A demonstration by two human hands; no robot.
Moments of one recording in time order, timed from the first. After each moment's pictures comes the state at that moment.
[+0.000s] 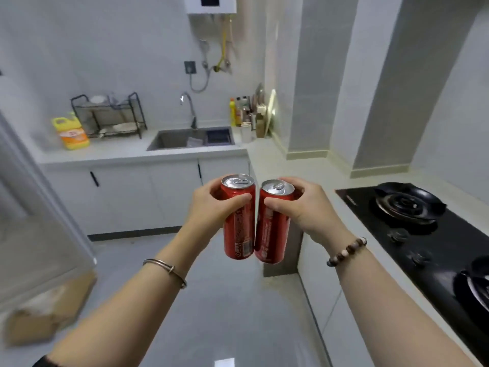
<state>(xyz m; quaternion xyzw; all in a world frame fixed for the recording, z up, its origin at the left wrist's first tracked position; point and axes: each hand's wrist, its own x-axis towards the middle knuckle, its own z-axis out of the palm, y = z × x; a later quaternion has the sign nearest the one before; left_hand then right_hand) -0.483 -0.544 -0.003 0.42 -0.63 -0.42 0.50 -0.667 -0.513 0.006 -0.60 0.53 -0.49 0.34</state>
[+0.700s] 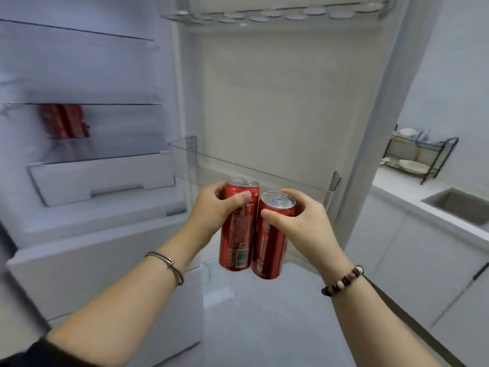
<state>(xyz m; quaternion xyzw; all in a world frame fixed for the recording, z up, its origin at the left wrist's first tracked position) -0.154 -0.382 0.012 0.64 -0.31 -0.08 0.70 -0.265 -0.520 0.017 -0.80 0.10 -0.28 0.52</state>
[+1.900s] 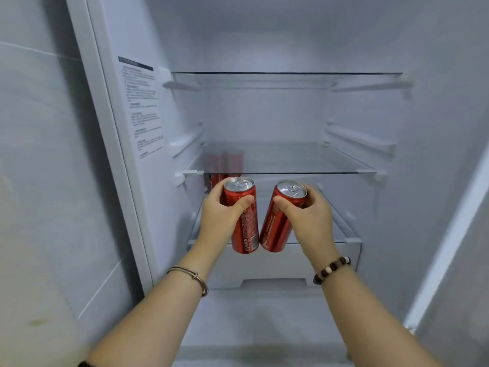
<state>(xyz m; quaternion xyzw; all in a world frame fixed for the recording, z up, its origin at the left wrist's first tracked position) 0.282 -0.121 0.041 0.69 -0.12 0.23 0.68 0.258 -0.277 0.046 -0.70 -0.02 -0.28 0.65</state>
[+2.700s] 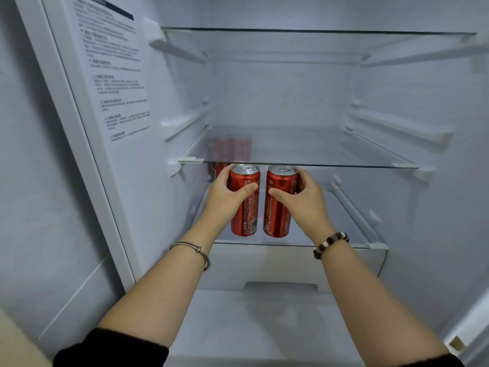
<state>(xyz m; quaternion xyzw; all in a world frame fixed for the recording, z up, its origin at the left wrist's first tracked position) 0.359 -0.114 0.021 0.73 -0.11 0.17 0.65 0.342 -0.276 0.029 -0.77 -0.07 -0.20 0.60</state>
